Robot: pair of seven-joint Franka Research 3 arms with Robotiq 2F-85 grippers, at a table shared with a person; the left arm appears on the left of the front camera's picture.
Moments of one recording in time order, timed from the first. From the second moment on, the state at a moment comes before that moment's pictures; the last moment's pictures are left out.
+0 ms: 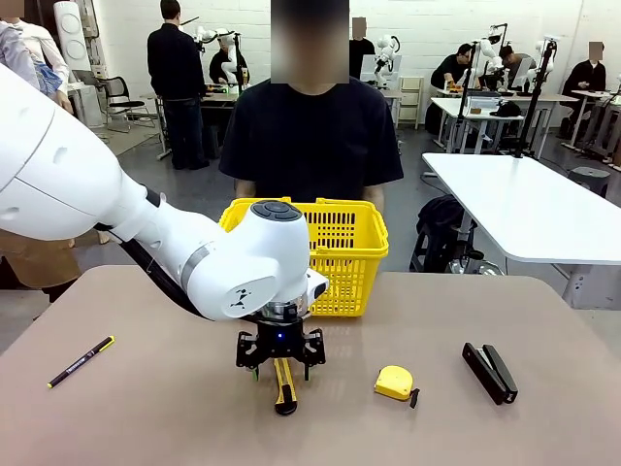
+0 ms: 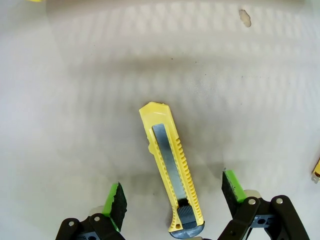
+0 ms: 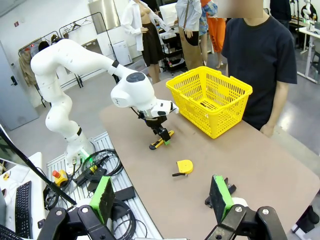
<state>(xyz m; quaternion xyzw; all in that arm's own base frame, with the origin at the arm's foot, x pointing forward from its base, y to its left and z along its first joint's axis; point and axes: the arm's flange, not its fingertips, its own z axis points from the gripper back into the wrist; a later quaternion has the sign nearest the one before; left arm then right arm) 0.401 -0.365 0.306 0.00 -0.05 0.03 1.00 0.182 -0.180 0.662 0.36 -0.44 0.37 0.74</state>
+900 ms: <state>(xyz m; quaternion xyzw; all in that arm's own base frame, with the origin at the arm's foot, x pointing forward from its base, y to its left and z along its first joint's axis) 0.408 -0.366 0.310 -0.01 -0.06 0.04 1.00 0.182 -0.180 0.662 0.36 -0.44 0.37 0.74</state>
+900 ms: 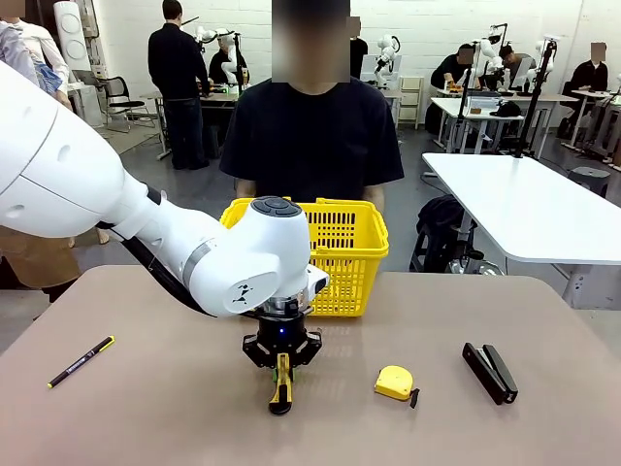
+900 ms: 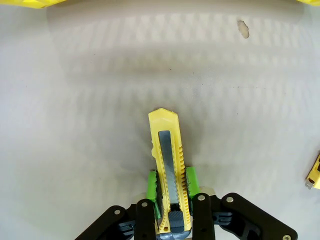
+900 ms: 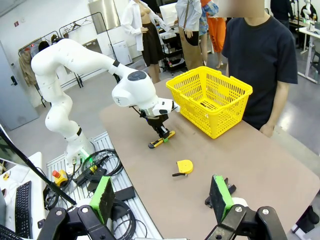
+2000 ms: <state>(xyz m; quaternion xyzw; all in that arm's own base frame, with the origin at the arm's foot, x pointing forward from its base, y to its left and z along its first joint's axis) 0.392 -0.360 0.536 -0.04 -0.01 0.01 1.00 0.182 -0.180 0.662 0.36 -0.44 0.37 0.74</state>
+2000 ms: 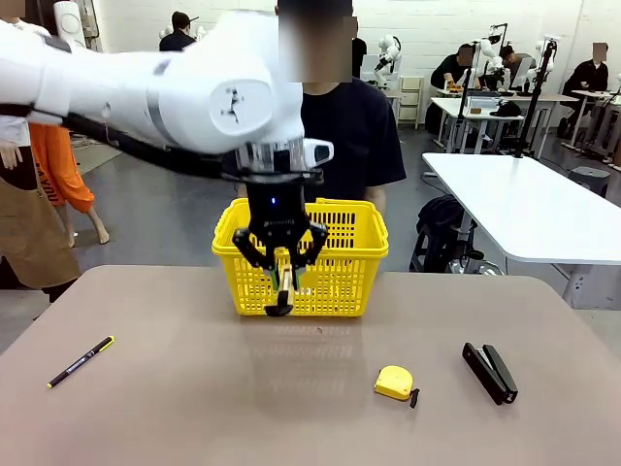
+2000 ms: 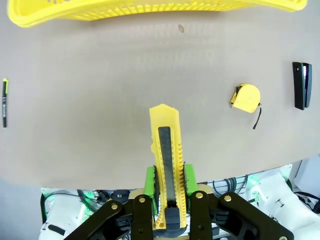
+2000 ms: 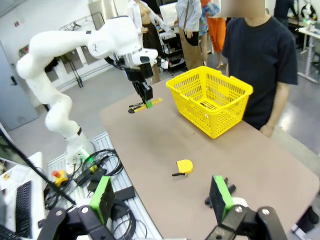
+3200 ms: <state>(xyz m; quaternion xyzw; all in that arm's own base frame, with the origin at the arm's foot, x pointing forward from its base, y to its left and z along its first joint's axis) 0.449 -0.346 0.558 -0.04 0.01 -0.07 1.00 0.182 -0.180 0.662 0.36 -0.44 0.37 0.74</state>
